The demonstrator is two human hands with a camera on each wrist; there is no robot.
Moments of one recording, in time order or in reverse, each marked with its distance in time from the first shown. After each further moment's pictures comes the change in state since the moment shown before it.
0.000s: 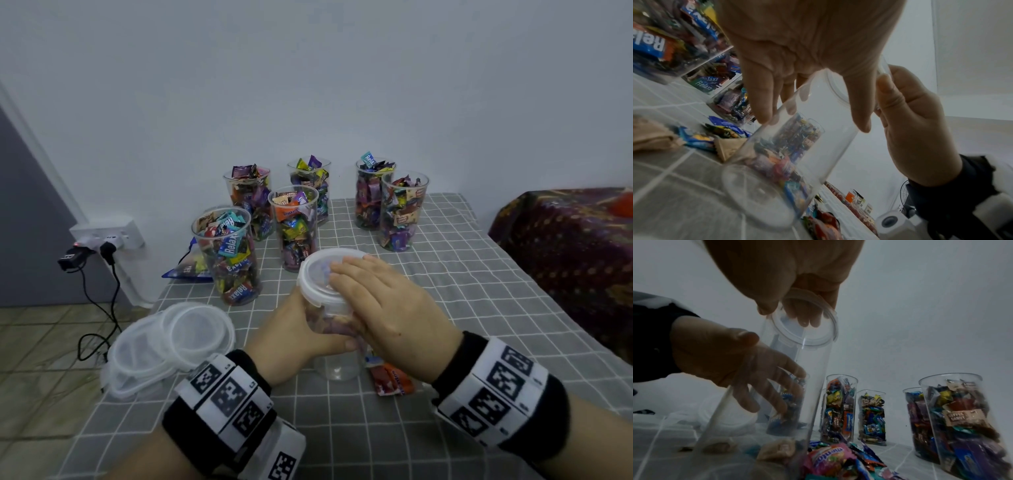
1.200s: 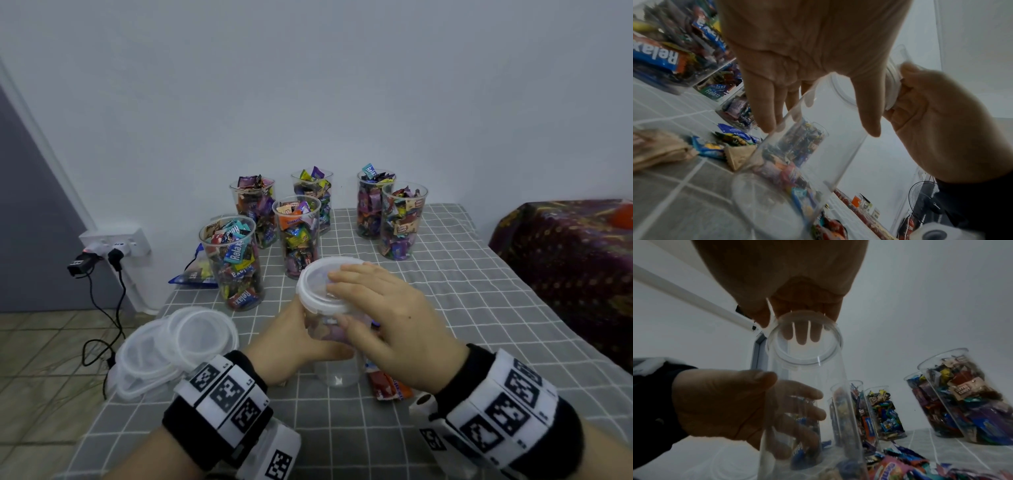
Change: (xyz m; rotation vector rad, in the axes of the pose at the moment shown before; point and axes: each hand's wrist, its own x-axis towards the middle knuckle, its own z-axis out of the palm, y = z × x) left_hand -0.001 -0.001 -0.006 0.066 -0.031 0.020; right_hand 0.008 -0.011 -0.017 0.279 0.013 0.183
